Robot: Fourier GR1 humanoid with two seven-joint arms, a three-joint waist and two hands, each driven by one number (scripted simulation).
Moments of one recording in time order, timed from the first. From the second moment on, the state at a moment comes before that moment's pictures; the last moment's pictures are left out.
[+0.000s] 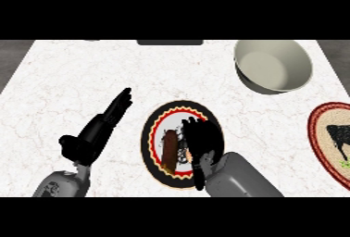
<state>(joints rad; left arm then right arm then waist) -0.15 0.23 -0.26 -1.57 0.13 -0.03 0.05 -0.49 -0.05 0.62 -1.43 0.62 0.58 0.97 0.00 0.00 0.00</state>
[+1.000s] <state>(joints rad) -0.14 0.16 -0.20 -1.57 0.06 -0.10 0.07 -0.48 -0.01 0.55 -1.27 0.82 0.44 0.72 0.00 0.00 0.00</state>
